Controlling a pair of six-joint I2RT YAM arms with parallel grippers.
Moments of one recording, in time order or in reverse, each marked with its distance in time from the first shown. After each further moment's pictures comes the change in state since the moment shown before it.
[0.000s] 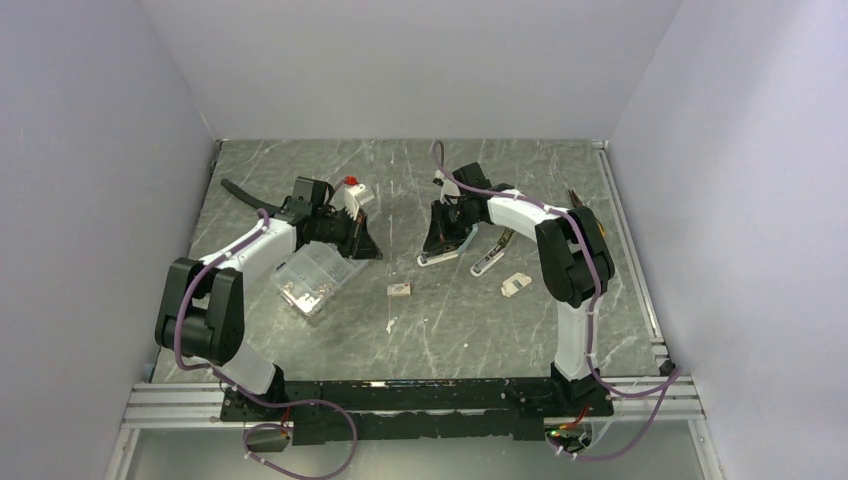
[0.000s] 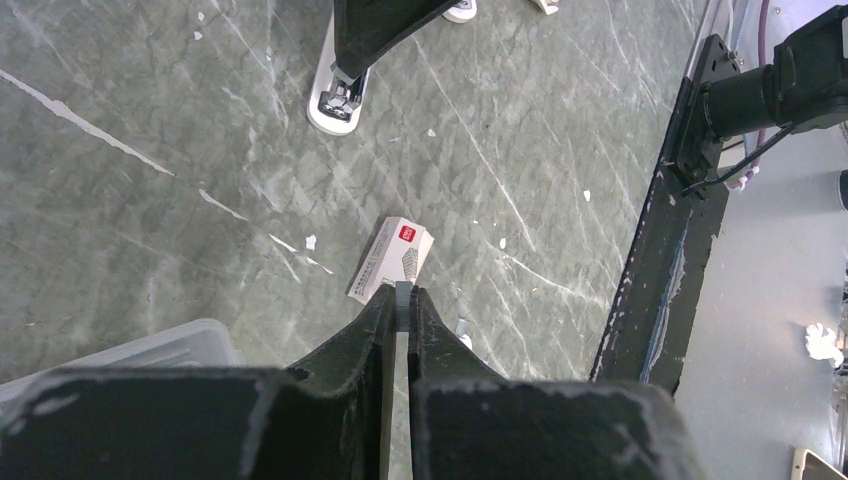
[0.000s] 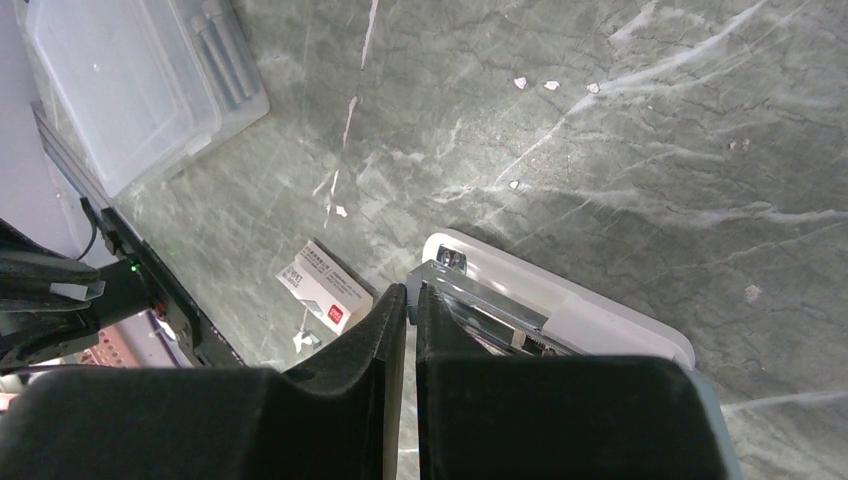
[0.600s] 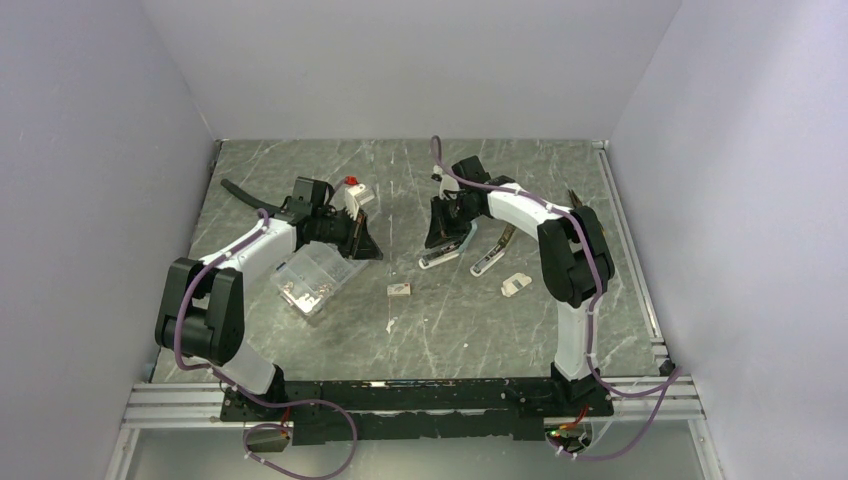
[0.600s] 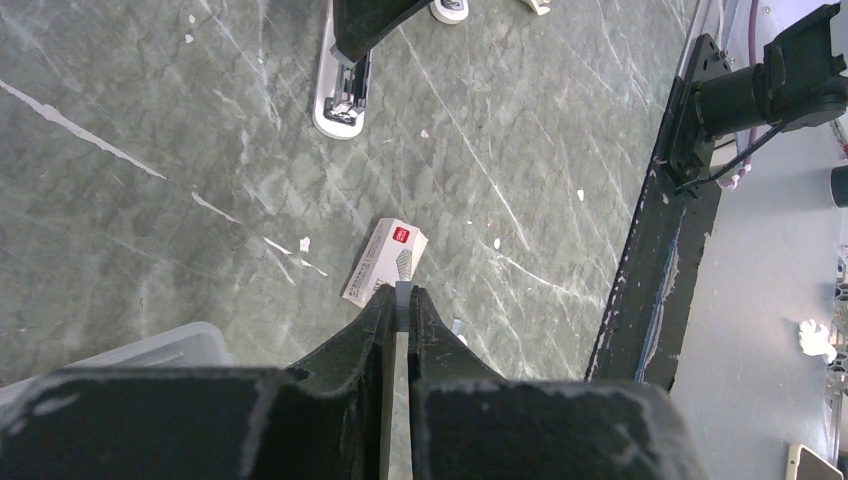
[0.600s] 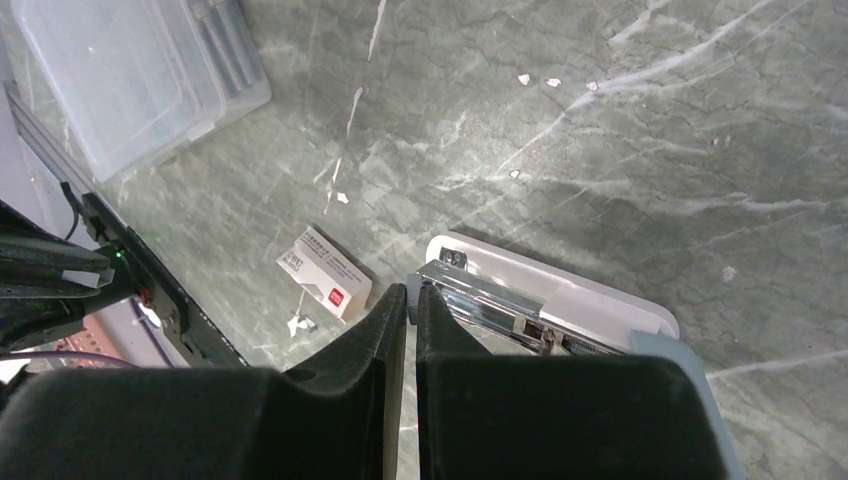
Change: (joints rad) left arm 0.000 0.000 0.000 0.000 0.014 0.000; right arm 0.000 0.000 0.071 -0.095 0.015 -0.055
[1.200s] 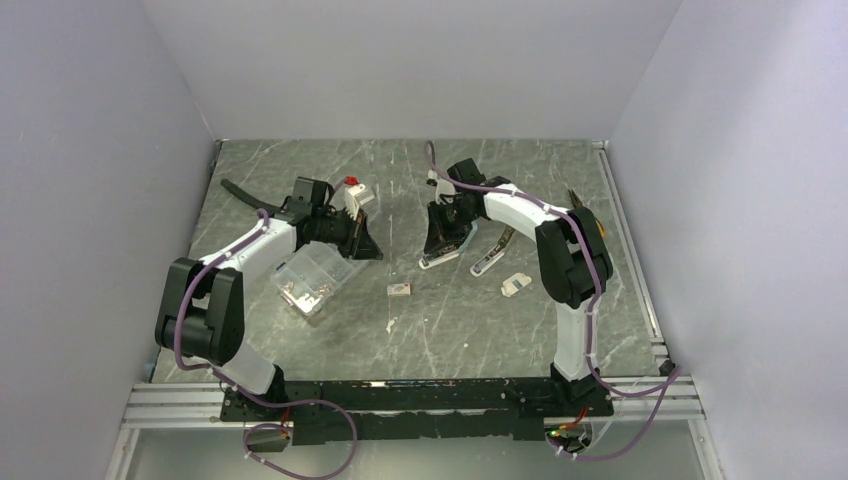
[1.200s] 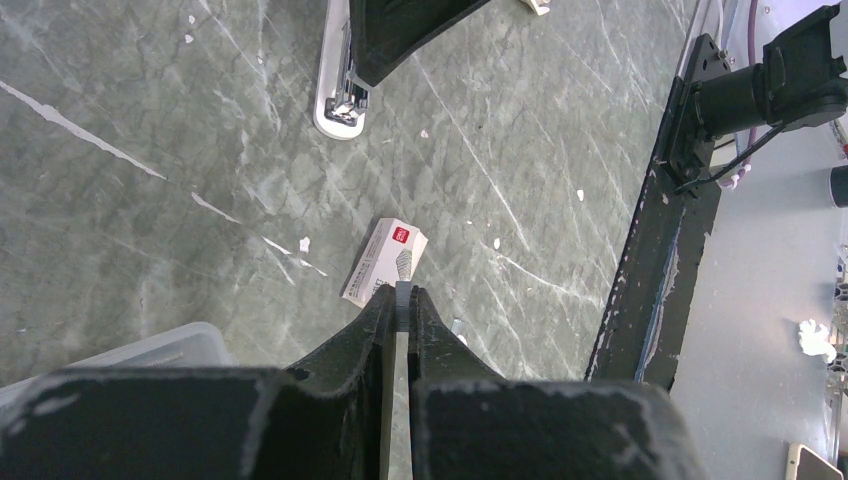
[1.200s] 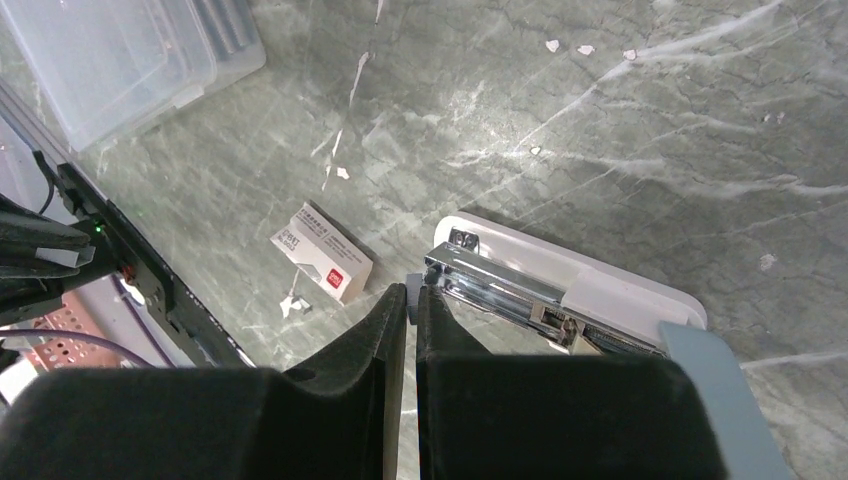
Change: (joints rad) left arm 0.000 0.000 0.000 0.000 0.000 0.000; right arm 0.023 0.000 0.008 -0.060 0.011 -0.045
